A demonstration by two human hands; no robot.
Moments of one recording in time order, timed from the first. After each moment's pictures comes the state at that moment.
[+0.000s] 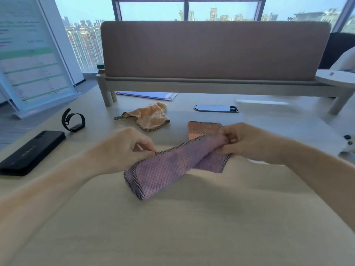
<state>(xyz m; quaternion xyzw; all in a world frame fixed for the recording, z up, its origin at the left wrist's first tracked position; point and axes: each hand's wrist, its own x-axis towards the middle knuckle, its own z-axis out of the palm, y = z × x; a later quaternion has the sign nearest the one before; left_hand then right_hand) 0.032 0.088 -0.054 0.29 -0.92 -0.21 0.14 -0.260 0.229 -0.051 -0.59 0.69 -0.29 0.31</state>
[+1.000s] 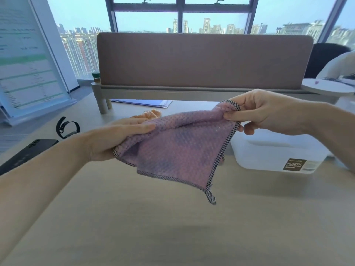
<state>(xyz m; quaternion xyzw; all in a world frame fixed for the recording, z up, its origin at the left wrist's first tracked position) 0.016 0.081 -0.012 0.27 -0.70 -0.65 0.11 -0.274 0.248 0.043 -0.63 0.63 -0.31 0.34</state>
